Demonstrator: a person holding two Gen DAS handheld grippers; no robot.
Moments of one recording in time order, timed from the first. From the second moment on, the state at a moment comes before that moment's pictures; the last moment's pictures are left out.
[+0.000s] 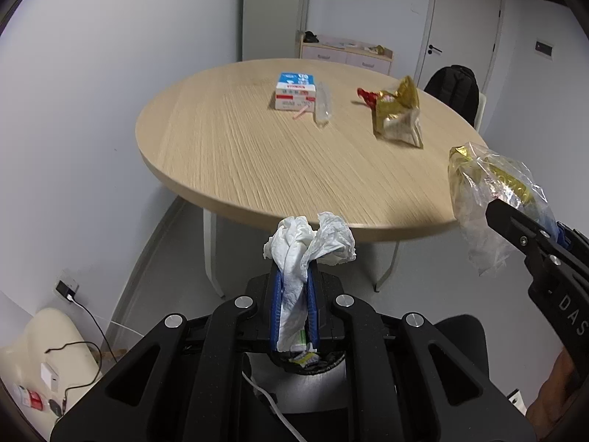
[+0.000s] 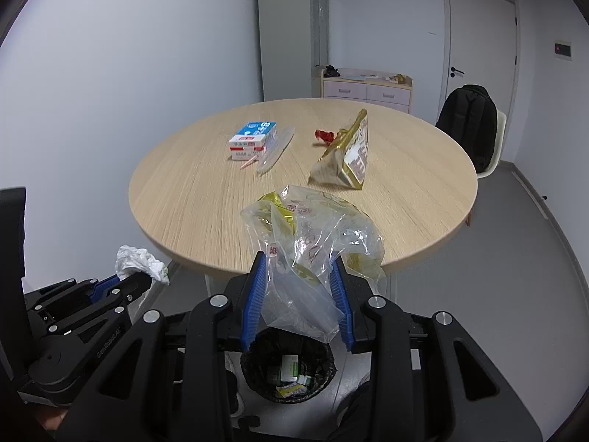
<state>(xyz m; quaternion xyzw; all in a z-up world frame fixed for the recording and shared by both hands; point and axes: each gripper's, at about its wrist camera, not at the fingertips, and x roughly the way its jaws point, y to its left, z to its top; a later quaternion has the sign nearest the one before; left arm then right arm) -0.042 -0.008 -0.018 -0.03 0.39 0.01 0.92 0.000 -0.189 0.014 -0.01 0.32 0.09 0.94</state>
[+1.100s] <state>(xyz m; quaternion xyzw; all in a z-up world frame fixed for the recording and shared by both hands) -0.076 -0.013 -0.117 -0.04 0.44 -0.01 0.89 -0.024 -0.196 -0.082 -0.01 0.38 0.06 0.92</state>
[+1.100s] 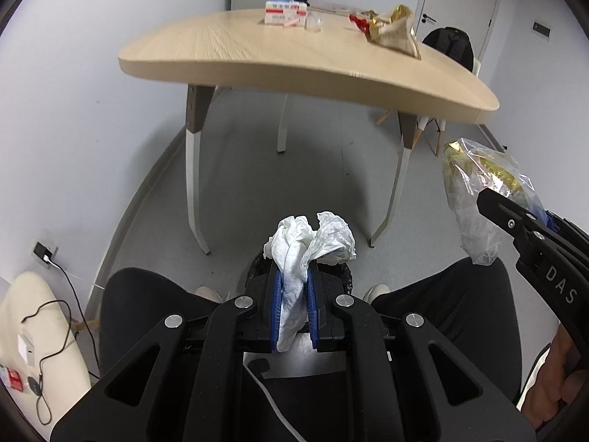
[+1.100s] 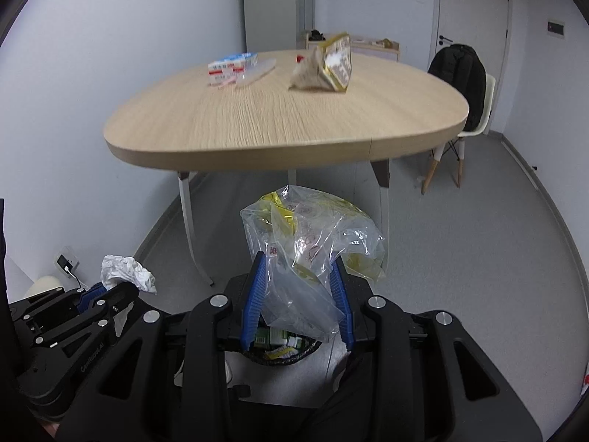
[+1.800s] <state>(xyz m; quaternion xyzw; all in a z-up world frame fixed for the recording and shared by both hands) -0.004 -0.004 -0.223 -0.05 0.51 0.00 0.86 0.045 -0.182 -0.188 0.00 0.46 0.06 0.89</state>
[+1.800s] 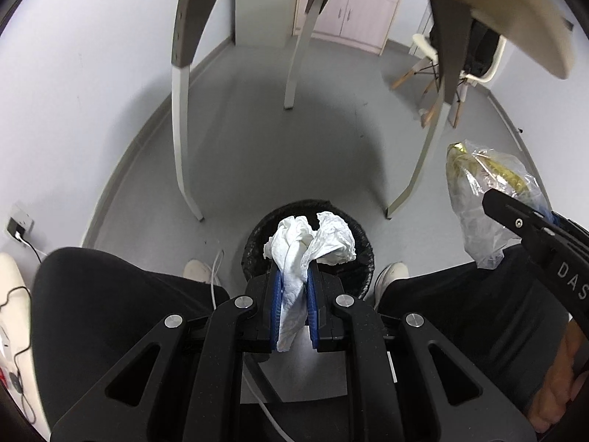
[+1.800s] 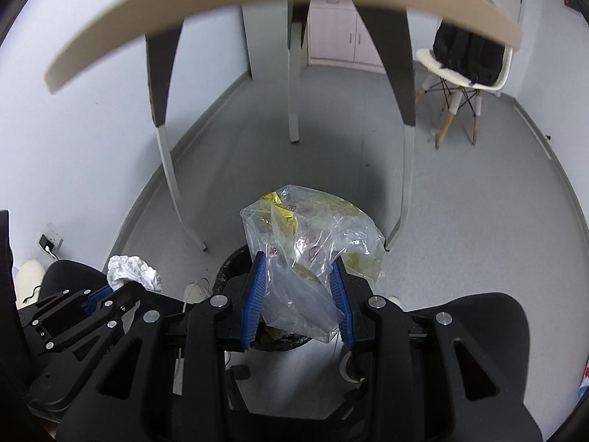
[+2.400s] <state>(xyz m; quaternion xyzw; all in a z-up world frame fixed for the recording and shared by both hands) 0.046 0.011 -0.291 -0.05 0.56 0.01 0.83 0.104 -0.166 -0.268 -0.02 0.52 0.07 0.85</state>
